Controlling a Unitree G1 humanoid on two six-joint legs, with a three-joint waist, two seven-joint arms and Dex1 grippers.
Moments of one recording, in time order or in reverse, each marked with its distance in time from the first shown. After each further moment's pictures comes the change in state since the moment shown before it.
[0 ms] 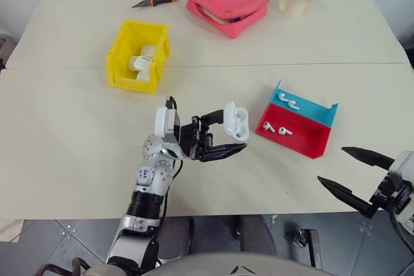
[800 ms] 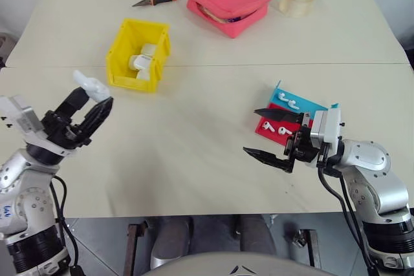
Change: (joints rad) left arm 0.286 0.402 0.594 -0.385 -0.075 0.396 0.463; right arm -0.708 0.184 0.695 0.355 -0.112 -0.338 0.100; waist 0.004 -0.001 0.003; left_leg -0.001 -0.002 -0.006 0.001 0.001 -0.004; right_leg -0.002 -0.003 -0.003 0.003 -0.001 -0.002
